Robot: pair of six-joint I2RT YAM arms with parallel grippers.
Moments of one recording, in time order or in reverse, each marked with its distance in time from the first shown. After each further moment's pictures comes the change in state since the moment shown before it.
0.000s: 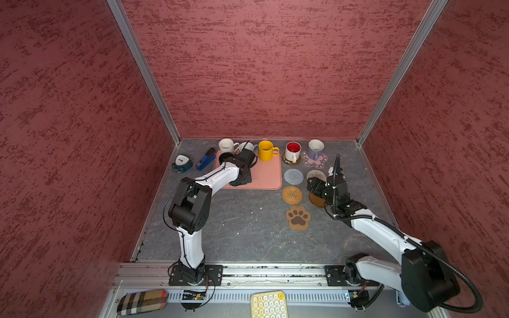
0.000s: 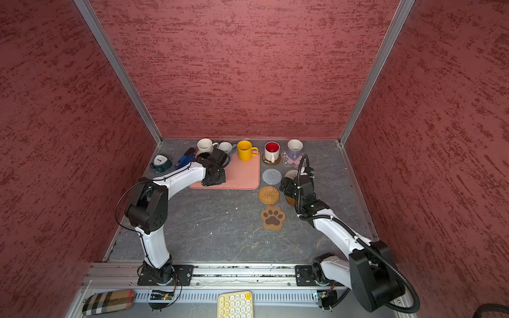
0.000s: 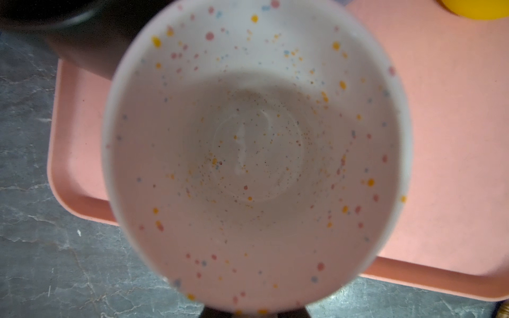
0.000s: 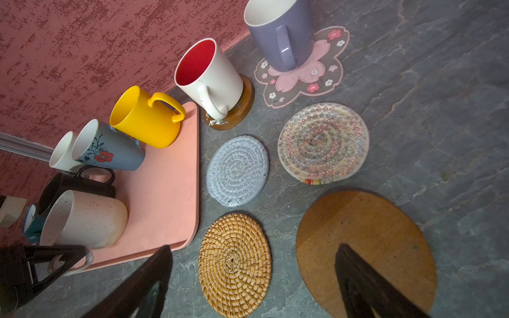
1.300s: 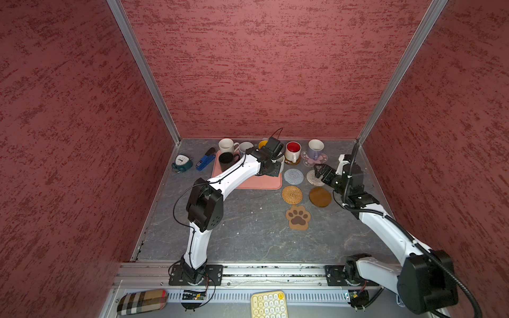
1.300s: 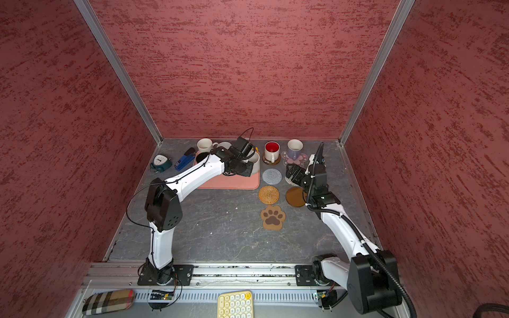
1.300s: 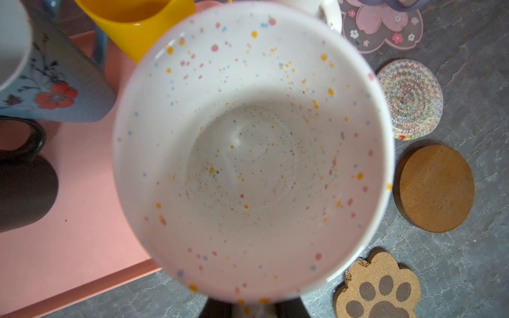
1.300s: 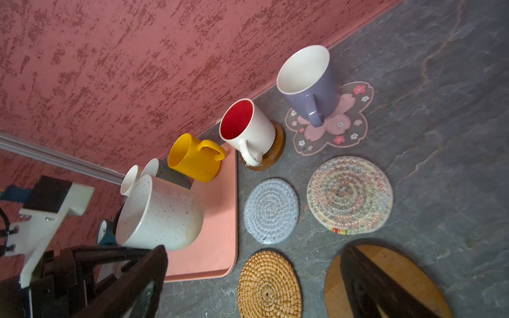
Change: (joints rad) left arm -0.224 0.152 0.468 -0.138 0.158 0.254; right arm -0.190 -0.012 0.149 -0.028 -0.215 -0.018
